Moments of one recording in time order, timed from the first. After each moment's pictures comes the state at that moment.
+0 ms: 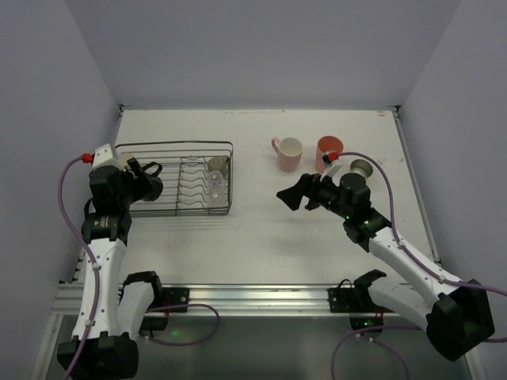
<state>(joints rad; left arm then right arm) 0.15 0.82 0.78 -0.47 -0.11 -0.32 0.47 0.98 0.57 0.14 -0.32 0.53</state>
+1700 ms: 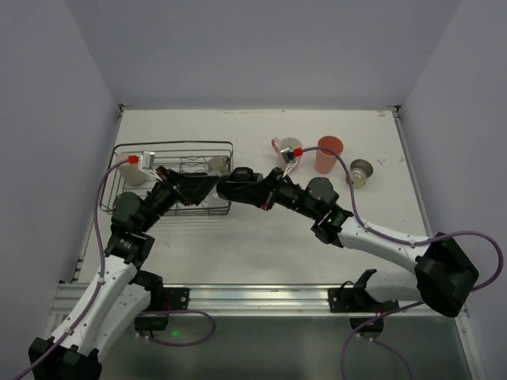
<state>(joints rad) -0.30 0.64 0.46 0.37 0.45 -0.93 0.83 1.28 0.68 0.79 -0.32 0.90</state>
